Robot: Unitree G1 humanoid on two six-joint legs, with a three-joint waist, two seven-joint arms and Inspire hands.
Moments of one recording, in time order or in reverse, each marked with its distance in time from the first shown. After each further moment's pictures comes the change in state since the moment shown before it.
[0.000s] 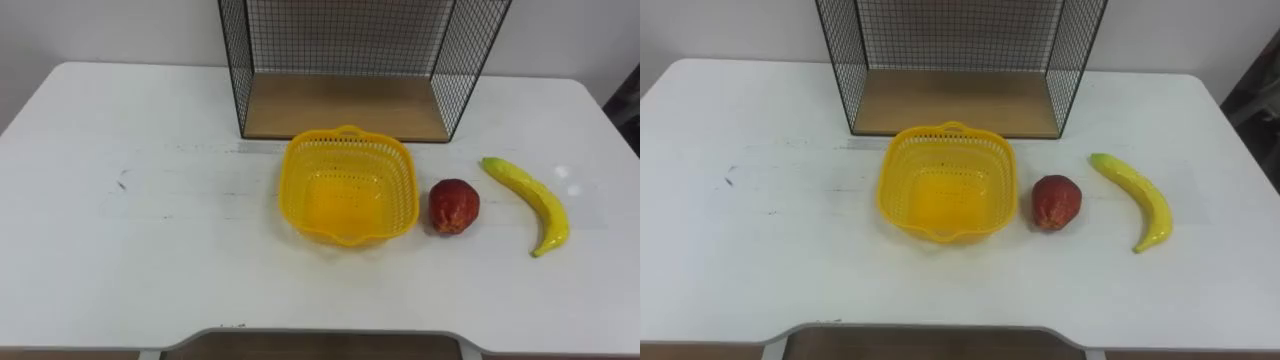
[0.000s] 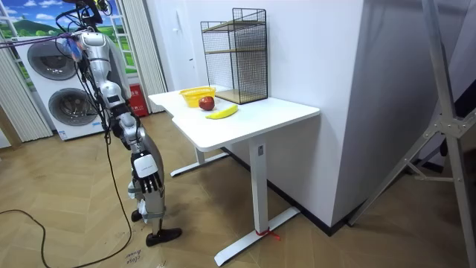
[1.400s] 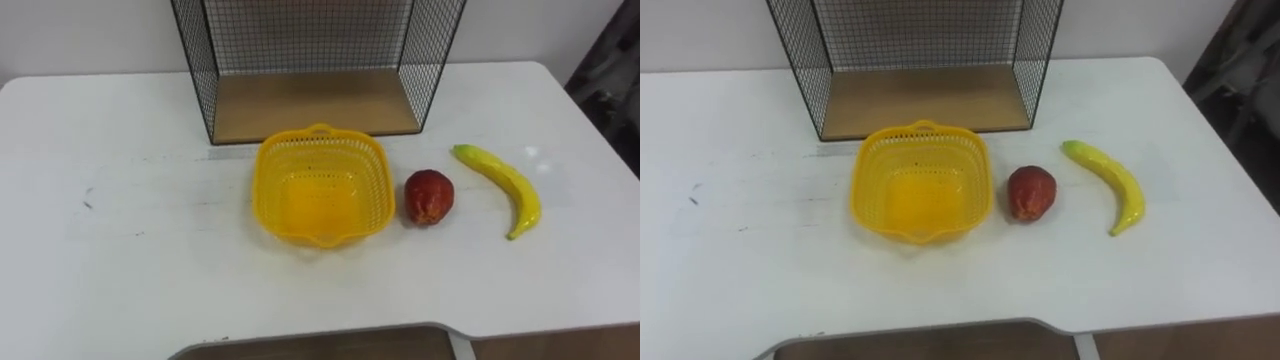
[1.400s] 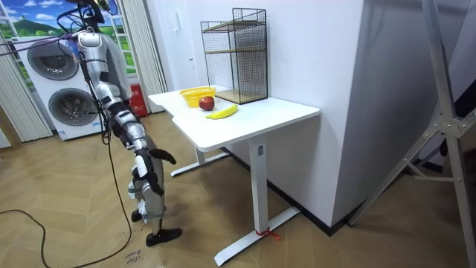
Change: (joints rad) left arm 0.080 0.005 0.157 -0.049 -0.029 -0.098 0.072; right arm -0.026 0.016 -0.485 -0.281 0.944 -0.157 -0.429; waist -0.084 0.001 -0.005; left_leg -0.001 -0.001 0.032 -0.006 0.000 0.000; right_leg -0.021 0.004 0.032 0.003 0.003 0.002
